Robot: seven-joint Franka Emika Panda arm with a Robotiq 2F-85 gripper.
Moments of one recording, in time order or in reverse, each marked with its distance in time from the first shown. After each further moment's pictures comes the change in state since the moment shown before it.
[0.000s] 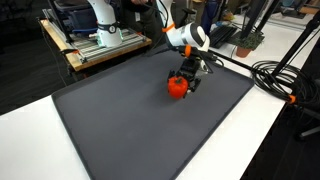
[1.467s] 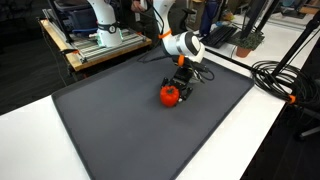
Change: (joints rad) arm -0.044 0.061 -0.004 0.011 -0.001 0.033 0.002
